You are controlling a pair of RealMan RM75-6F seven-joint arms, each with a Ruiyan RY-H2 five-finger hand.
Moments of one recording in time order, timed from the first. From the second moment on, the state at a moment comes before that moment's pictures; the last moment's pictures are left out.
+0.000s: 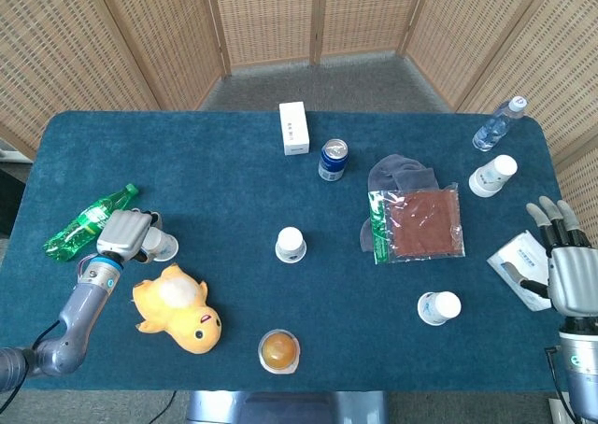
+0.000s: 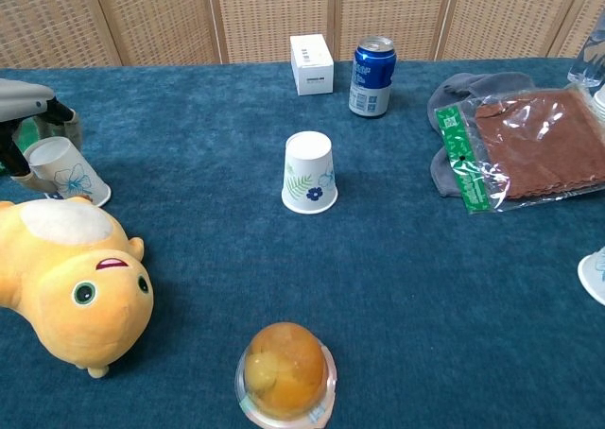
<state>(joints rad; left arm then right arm) -0.71 -1.33 -0.06 -1.52 0.84 0.94 0.50 0.18 -1.19 0.17 -1.46 -1.46 1.55 0.07</state>
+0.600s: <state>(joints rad) -0.70 -1.14 -0.15 -1.74 0.86 0.93 0.38 0.18 -1.19 0.17 -1.47 -1.47 1.53 0.07</state>
